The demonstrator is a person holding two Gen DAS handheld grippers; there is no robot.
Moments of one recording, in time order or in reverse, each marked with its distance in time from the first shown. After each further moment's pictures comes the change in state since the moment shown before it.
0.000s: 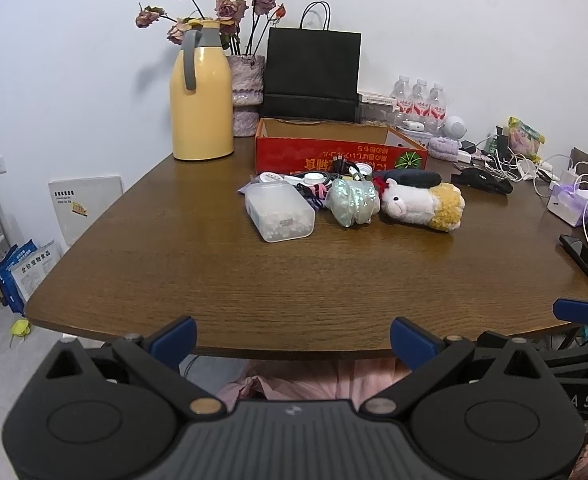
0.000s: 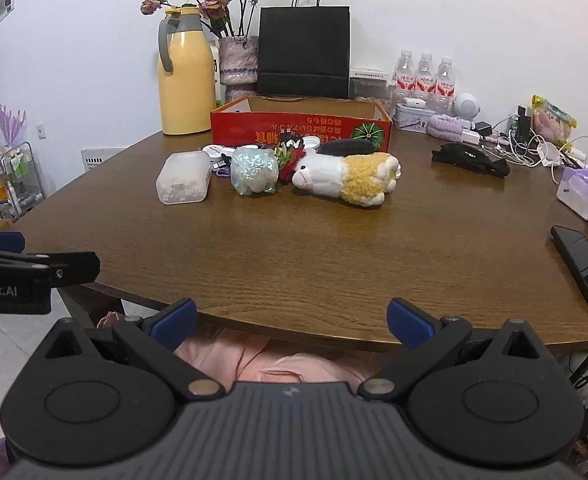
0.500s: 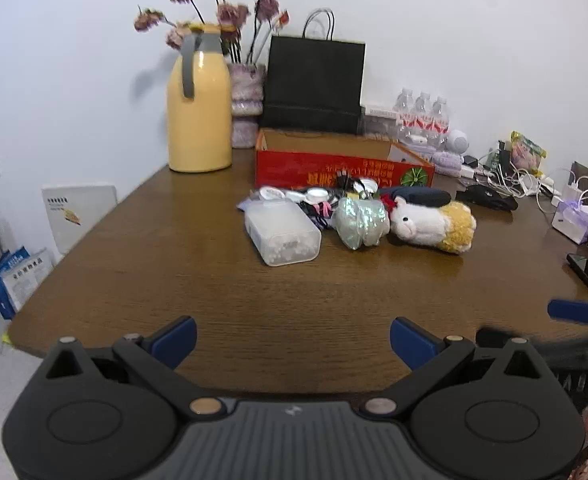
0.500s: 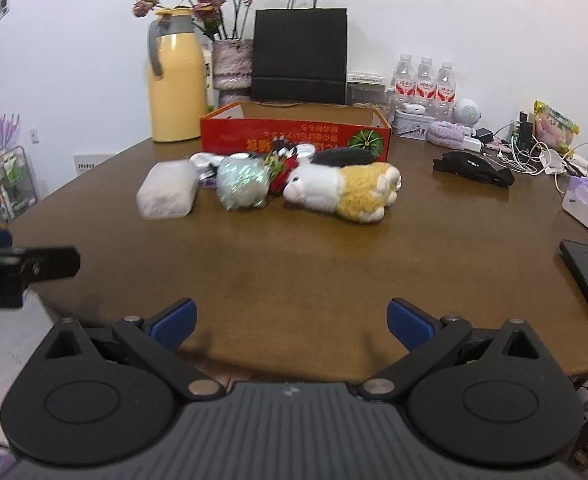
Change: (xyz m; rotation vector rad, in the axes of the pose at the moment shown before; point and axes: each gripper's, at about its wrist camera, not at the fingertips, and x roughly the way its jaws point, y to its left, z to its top) left arm 0.034 0.010 0.018 -0.005 -0.011 -0.037; right arm 0.035 -0.010 0.018 -0.001 -0.018 -0.017
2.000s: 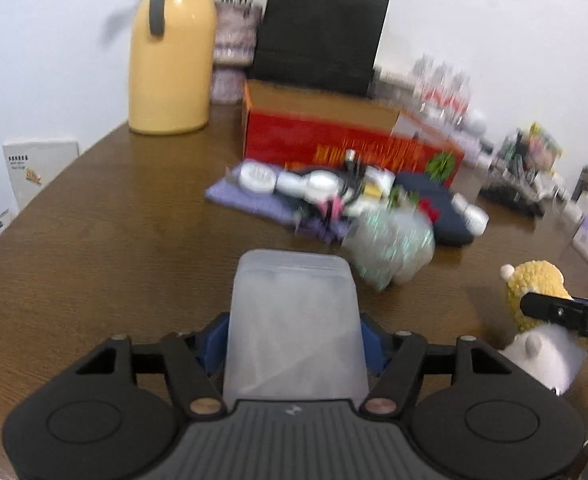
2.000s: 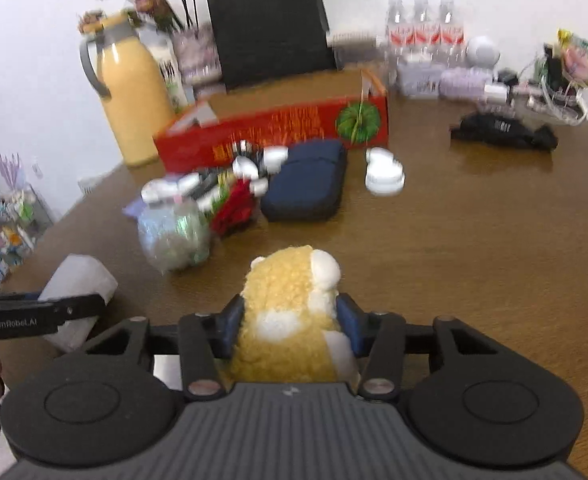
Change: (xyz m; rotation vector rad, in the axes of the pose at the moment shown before) left arm 0.115 0.019 0.060 -0.077 0.102 -0.091; right arm 0.099 -0.087 0.063 0.133 0.094 0.135
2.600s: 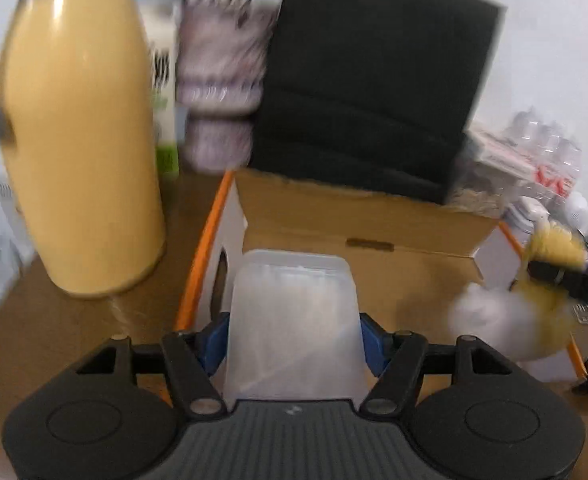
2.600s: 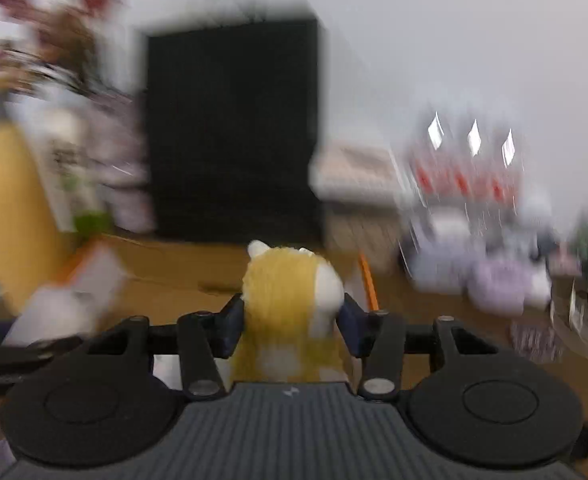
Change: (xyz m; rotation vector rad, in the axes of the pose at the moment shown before) left arm 0.235 -0.011 0.233 -0.088 0.066 0.134; right arm 0.222 -0.016 0.275 -0.135 -0.014 -0.180
